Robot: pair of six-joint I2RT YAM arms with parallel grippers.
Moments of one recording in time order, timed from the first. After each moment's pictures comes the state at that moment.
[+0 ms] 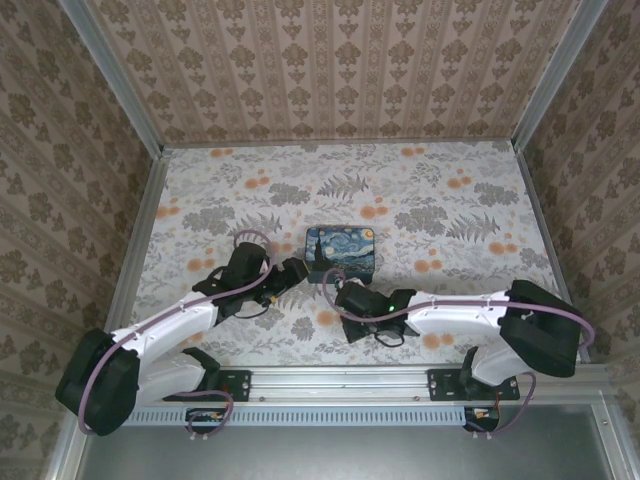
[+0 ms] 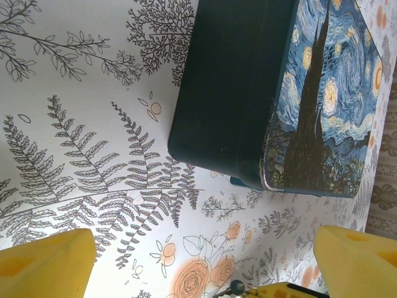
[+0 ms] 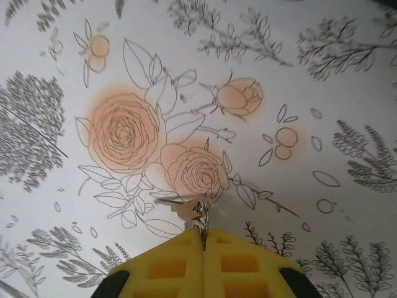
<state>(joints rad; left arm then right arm) -0.64 1.10 0.47 -0.13 0.27 -1.04 1.06 1.43 0.68 -0.34 0.09 0.66</state>
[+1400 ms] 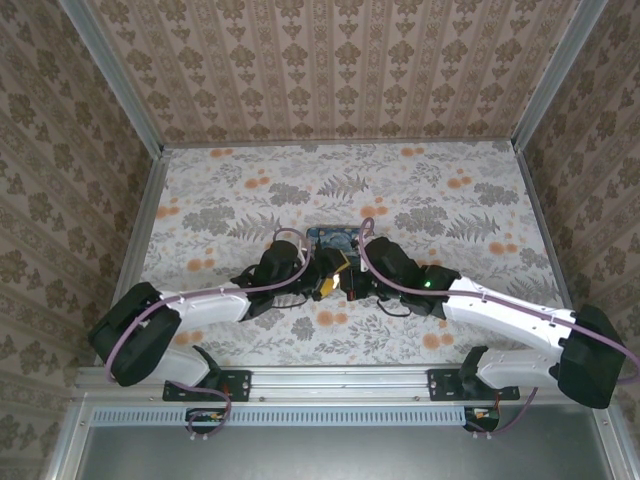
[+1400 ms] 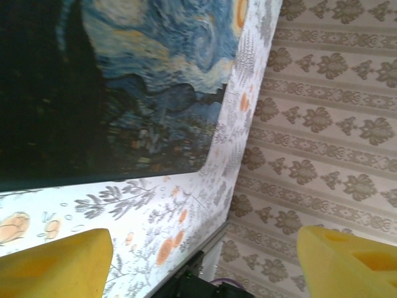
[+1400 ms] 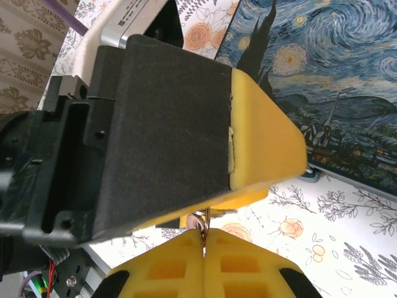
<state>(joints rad) -0.85 1.40 0.53 0.45 0.37 -1.49 0.88 1.20 0.80 -0.30 -0.03 0.68</state>
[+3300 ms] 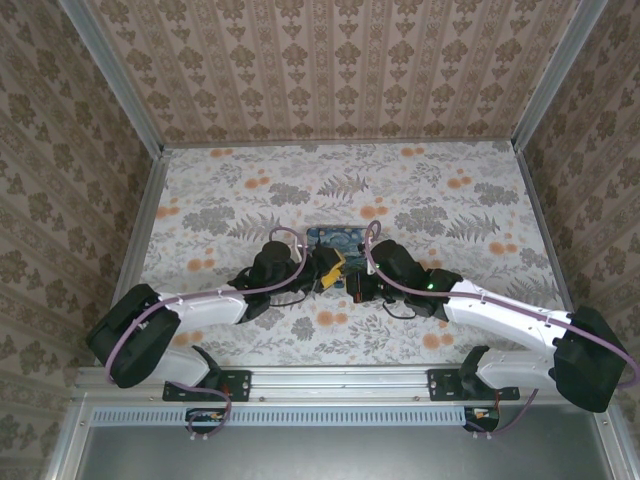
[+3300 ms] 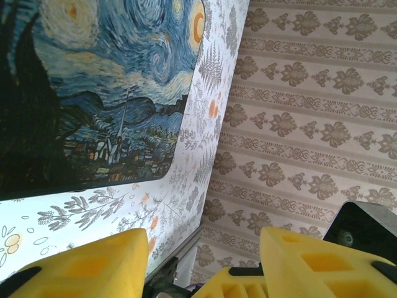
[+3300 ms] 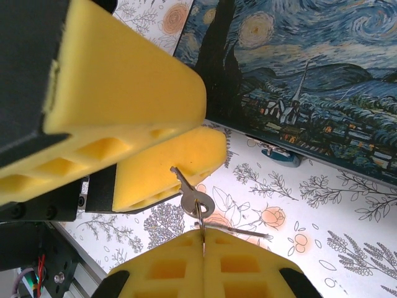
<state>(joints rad) -0.82 1.38 0.48 0.57 0.38 -1.53 0.82 1.18 0.70 -0.24 -0.10 0.69</state>
